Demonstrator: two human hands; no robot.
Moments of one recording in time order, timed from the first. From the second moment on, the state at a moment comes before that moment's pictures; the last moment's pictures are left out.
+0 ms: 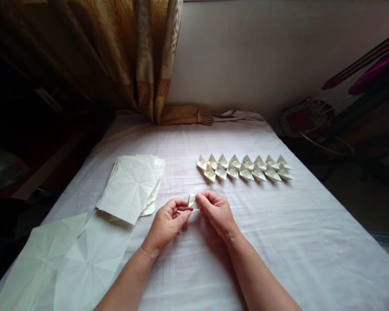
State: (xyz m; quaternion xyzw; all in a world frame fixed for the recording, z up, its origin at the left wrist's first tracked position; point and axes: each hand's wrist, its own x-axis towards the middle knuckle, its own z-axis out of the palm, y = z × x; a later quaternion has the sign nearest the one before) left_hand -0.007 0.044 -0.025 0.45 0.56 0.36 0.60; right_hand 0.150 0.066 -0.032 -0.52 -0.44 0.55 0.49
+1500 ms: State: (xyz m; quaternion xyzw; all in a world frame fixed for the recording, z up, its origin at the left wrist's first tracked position) left_hand -0.001 0.044 -0.024 0.35 0.60 0.43 0.57; right_hand 0.144 0.060 -0.043 -0.50 -0.52 0.51 0.46
